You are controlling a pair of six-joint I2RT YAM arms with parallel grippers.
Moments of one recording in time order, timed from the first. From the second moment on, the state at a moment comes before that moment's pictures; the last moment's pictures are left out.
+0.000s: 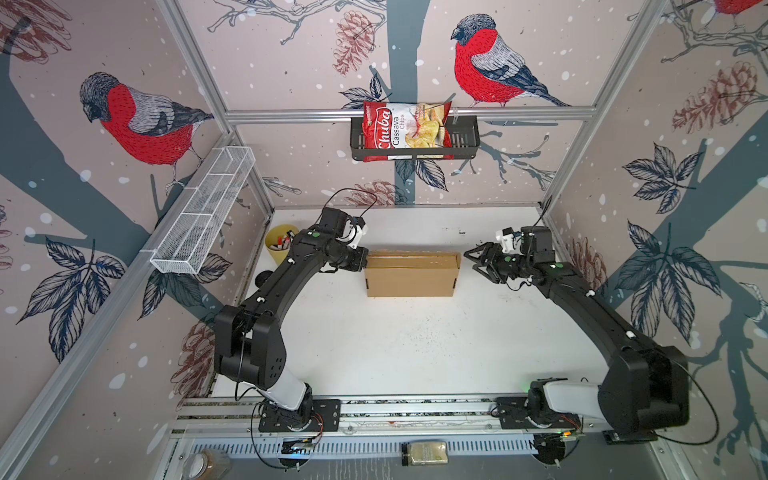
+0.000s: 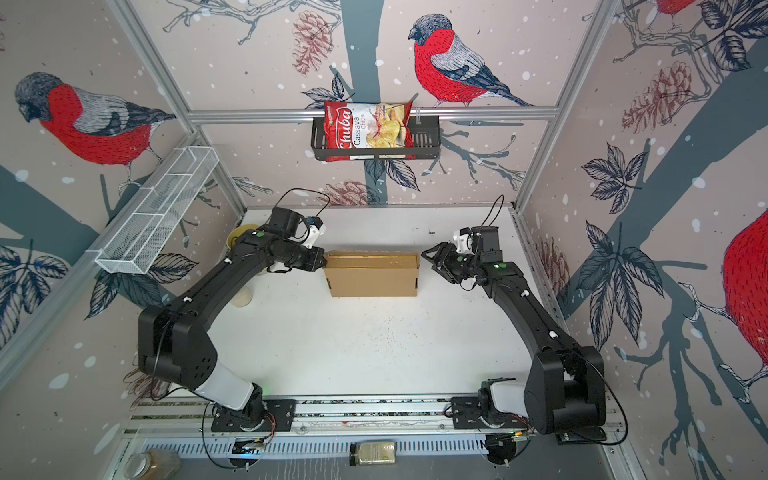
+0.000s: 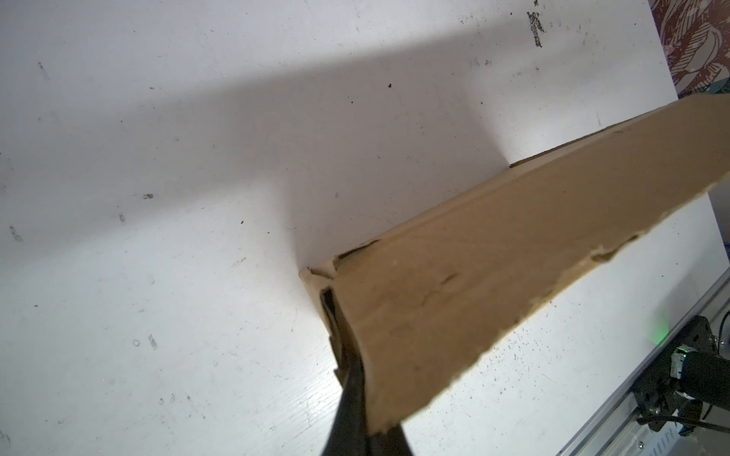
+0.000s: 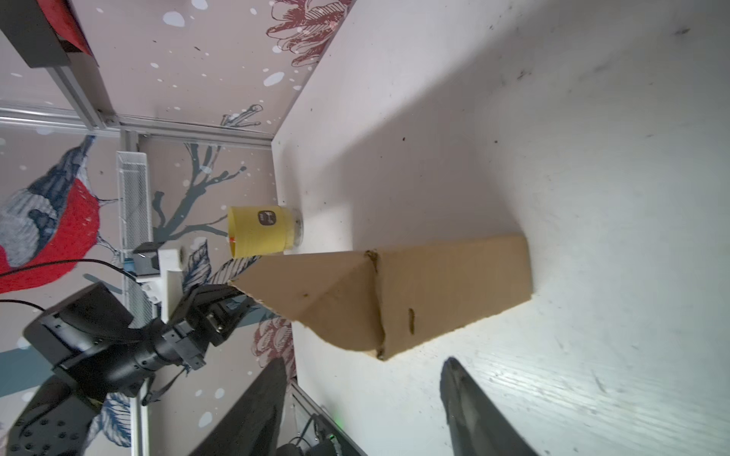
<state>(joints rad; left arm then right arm) -0.27 1.59 1.35 -0.83 0.37 0.00 0.20 1.31 0.96 -0.35 -0.68 0.85</state>
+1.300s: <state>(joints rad) -0.28 1.58 1.32 -0.80 0.39 0.01 0.22 1.50 1.26 -0.56 -0.66 0.75</state>
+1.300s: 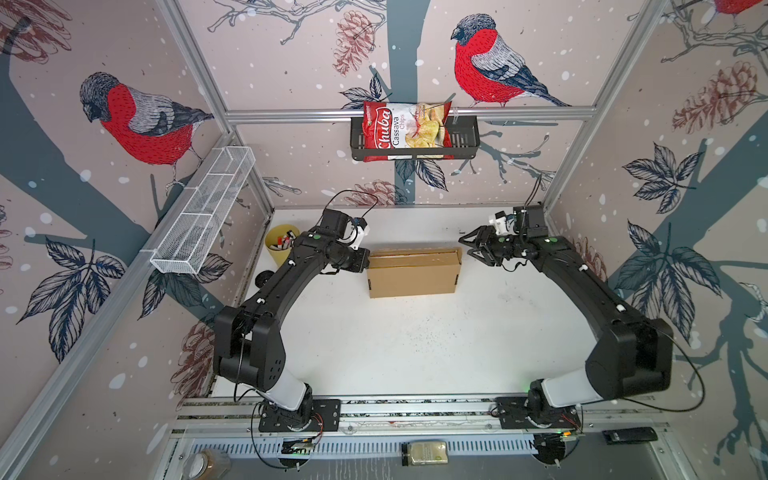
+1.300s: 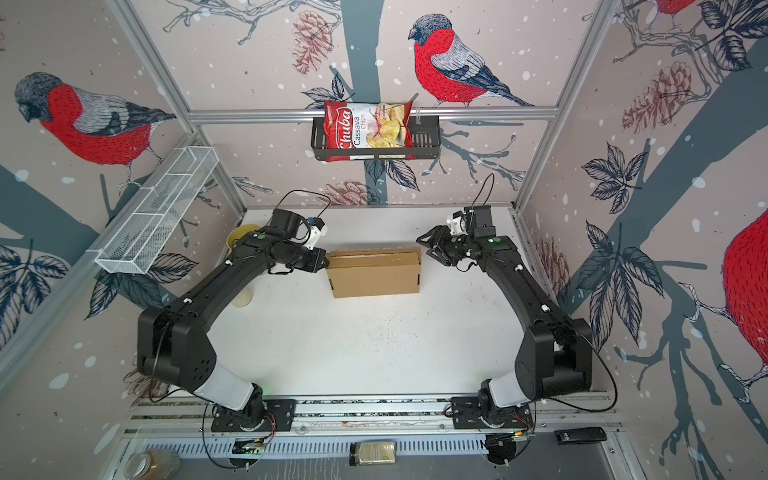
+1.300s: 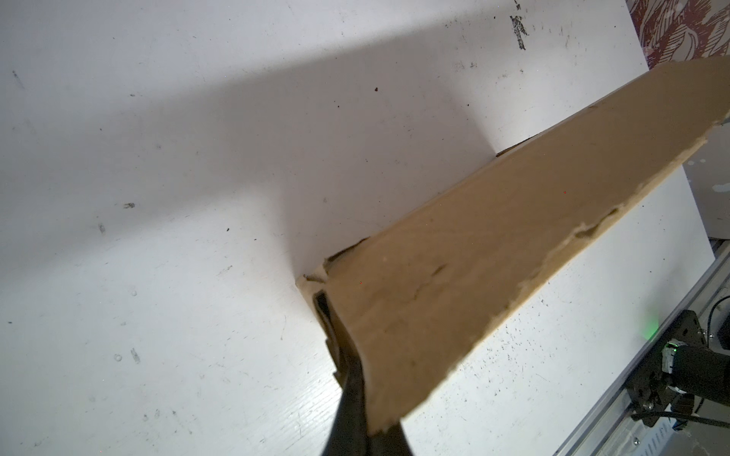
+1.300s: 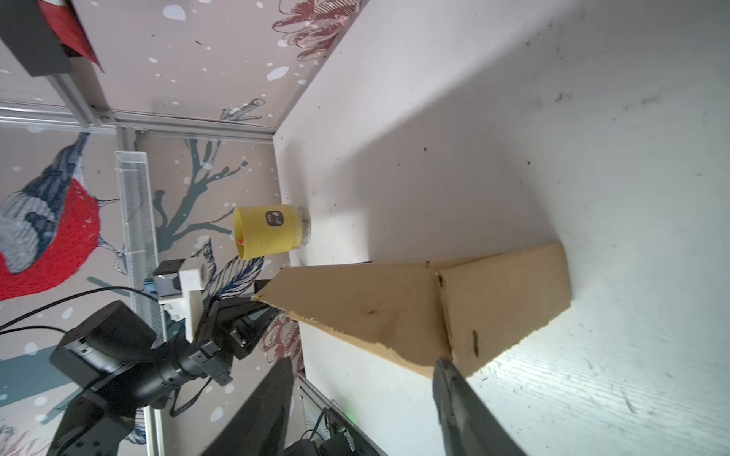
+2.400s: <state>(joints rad) -0.31 1.56 1.30 -0.77 0.36 0.01 0.25 1.56 1.27 -0.59 -0.63 0.64</state>
